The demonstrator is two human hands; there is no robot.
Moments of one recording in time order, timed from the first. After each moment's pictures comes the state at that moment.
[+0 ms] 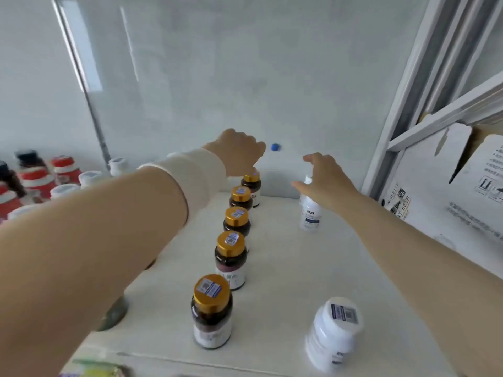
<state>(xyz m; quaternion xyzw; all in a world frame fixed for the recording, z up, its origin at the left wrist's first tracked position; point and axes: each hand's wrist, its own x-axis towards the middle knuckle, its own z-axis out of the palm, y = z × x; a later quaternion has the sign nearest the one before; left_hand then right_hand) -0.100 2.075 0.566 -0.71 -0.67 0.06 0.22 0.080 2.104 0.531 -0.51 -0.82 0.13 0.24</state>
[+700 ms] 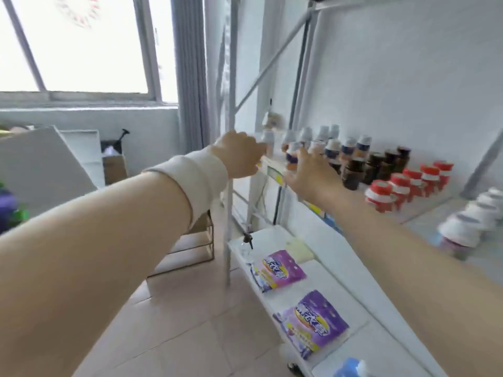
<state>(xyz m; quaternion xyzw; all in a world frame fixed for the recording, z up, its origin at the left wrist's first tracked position) -0.430 1.484 0.528 -0.33 -0.92 0.18 0.16 -0.375 1.634 0.502 -0.06 -0.98 0.10 0.14</state>
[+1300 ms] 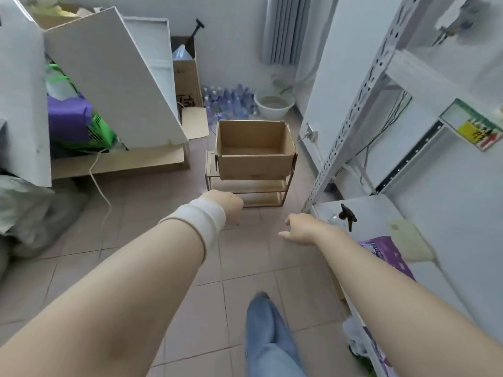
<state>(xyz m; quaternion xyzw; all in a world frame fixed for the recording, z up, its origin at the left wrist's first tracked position) -0.684 1.249 0.247 -0.12 -0.94 0.10 -0.30 -0.680 1.432 0.217 0.06 -0.93 0.05 -0.35</state>
